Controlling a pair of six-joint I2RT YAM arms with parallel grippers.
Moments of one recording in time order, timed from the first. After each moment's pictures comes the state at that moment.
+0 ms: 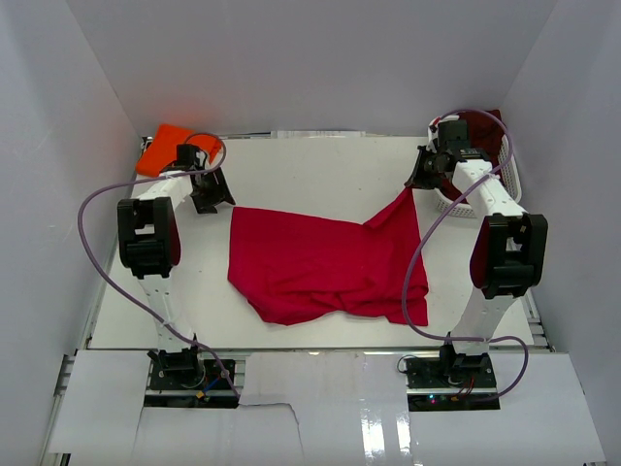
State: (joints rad) left arm 0.03 2.09 1.54 -0.49 0.21 -0.32; right arm 0.07 1.84 1.54 -0.58 -0.22 0.28
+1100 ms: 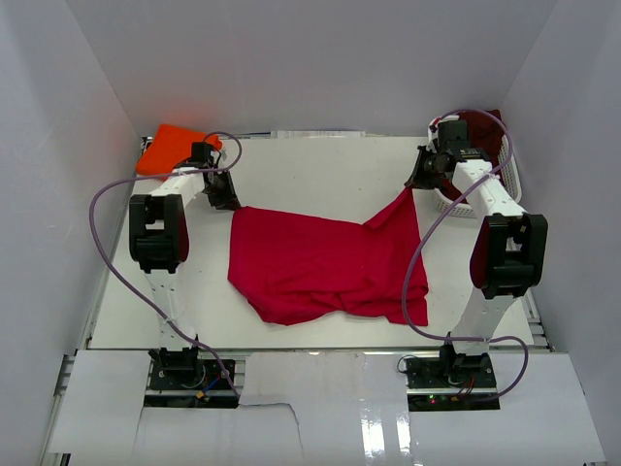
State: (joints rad) left arm -0.03 2.15 1.61 -0.54 0.26 -0.28; right arm 0.07 1.84 1.54 -0.58 -0.22 0.28
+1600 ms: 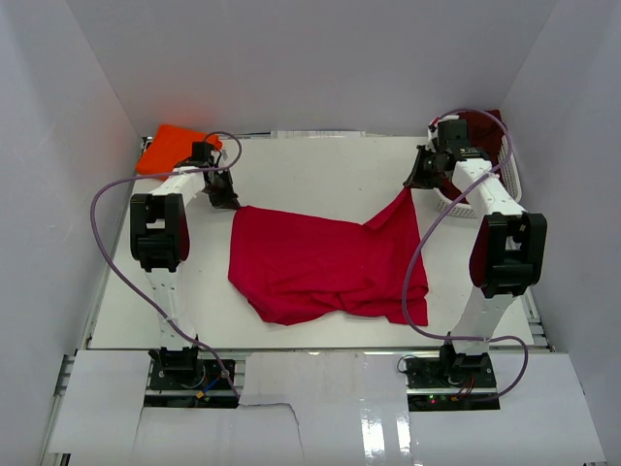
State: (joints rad) left arm -0.03 2.18 1.64 -0.56 0.28 -0.29; right arm 0.07 1.84 1.54 -0.58 -0.24 0.28
